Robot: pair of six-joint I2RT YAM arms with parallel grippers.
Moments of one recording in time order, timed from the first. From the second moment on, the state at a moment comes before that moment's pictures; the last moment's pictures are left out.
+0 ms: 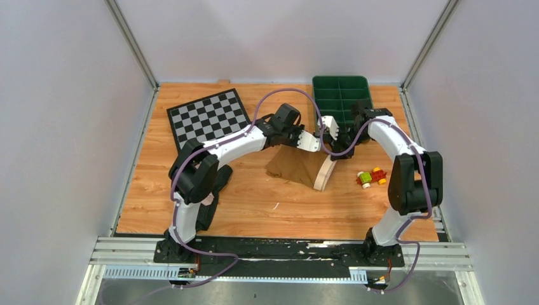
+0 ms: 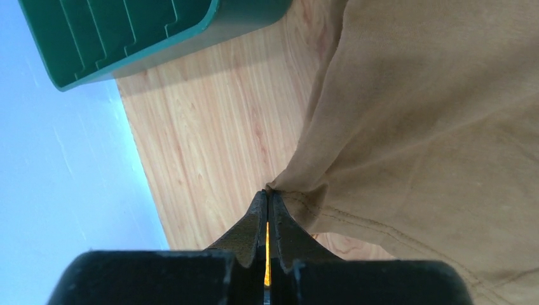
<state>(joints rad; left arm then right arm) -0.79 1.99 1.57 -0.36 0.08 1.16 0.13 1.69 1.30 -0.99 -0.62 -1.07</state>
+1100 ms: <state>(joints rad) -0.77 2.19 1.67 -0.34 0.05 1.22 0.07 1.99 1.43 -0.88 -0.60 -0.96</state>
